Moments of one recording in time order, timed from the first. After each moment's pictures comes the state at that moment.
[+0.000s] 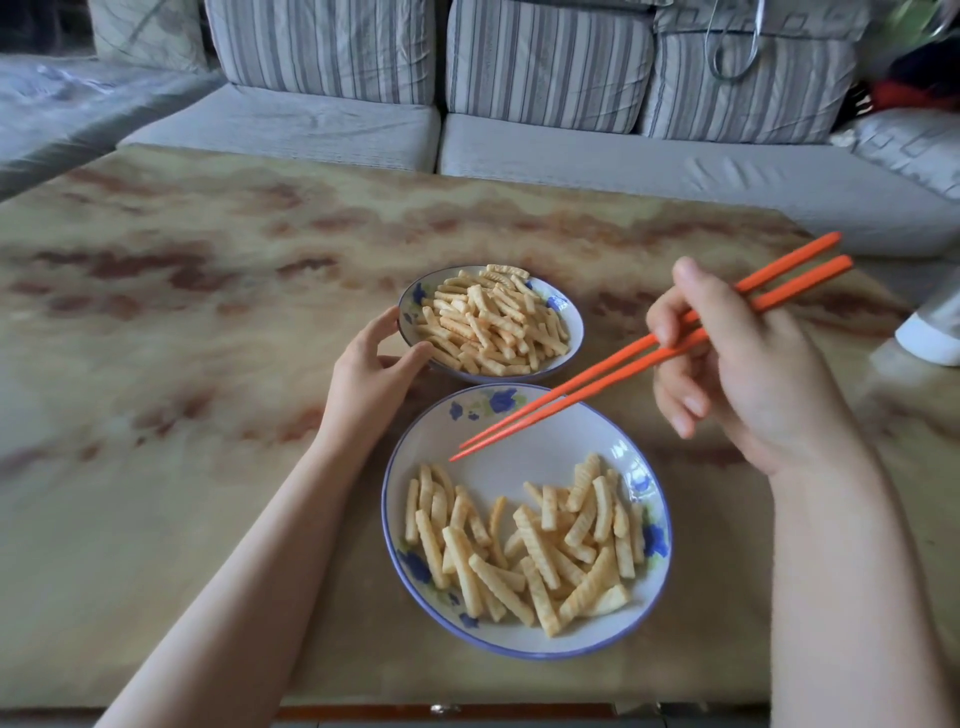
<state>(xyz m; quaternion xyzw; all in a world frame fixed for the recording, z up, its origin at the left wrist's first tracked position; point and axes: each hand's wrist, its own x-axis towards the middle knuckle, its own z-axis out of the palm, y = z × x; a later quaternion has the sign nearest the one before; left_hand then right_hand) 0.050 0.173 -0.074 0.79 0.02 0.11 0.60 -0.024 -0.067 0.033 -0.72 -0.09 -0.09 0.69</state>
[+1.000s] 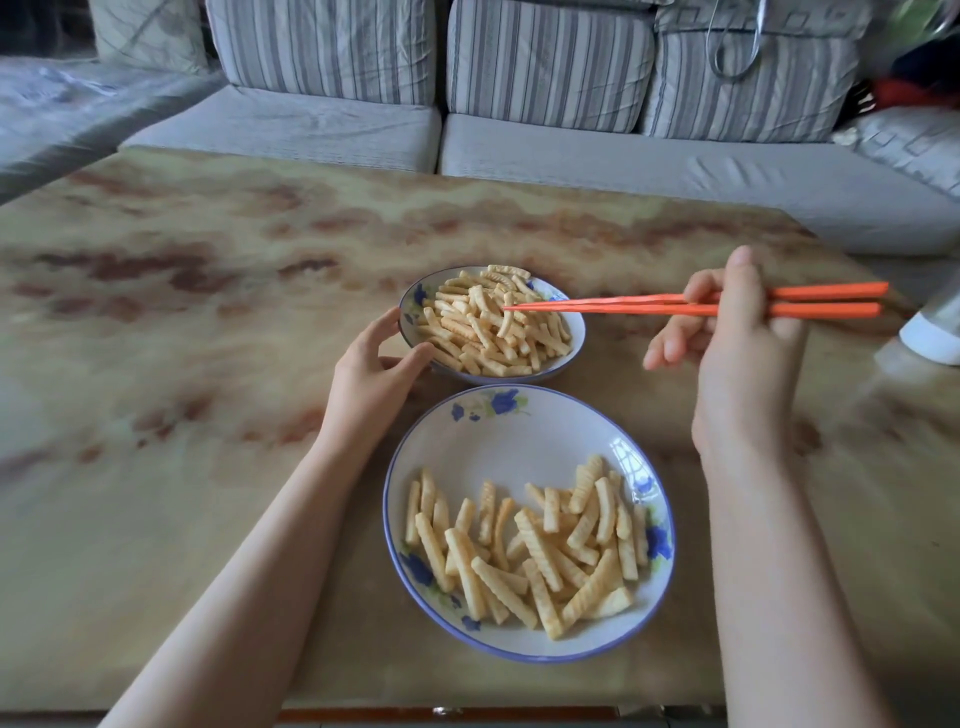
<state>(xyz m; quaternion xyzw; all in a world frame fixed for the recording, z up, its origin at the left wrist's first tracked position) 0.048 0.171 -0.072 0.79 0.02 0.11 0.60 -0.003 -0.050 0.018 -0.62 0.06 -0.31 0.72</state>
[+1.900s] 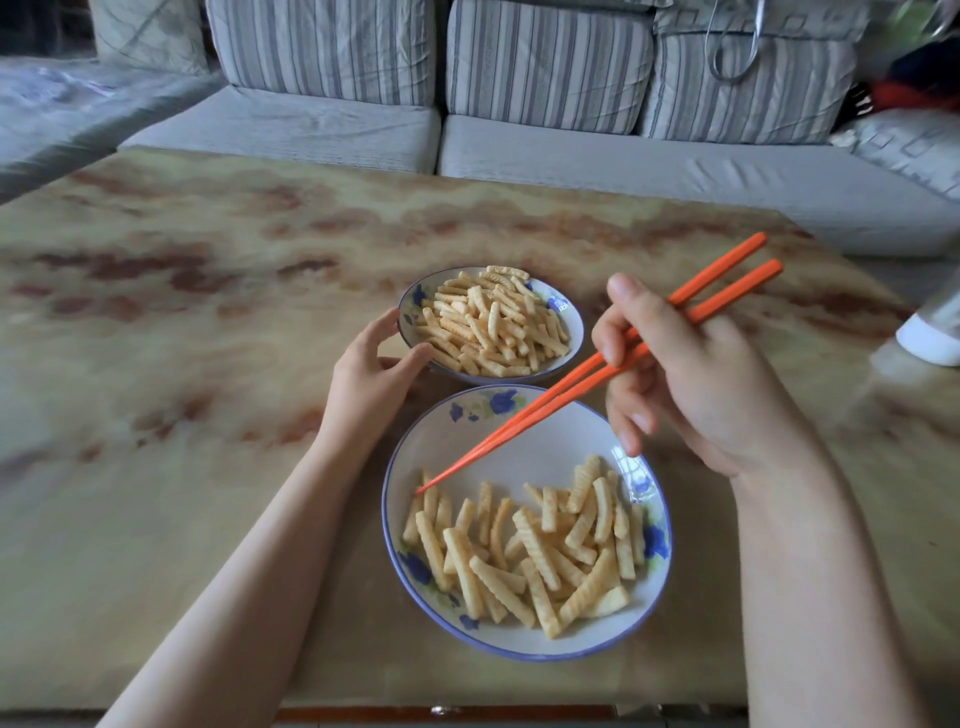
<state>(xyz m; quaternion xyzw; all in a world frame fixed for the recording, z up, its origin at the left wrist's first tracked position) 0.047 0.169 -0.070 0.79 0.02 0.12 0.60 -0.027 -0.046 0.033 -0.73 -0.12 -0.01 0.67</state>
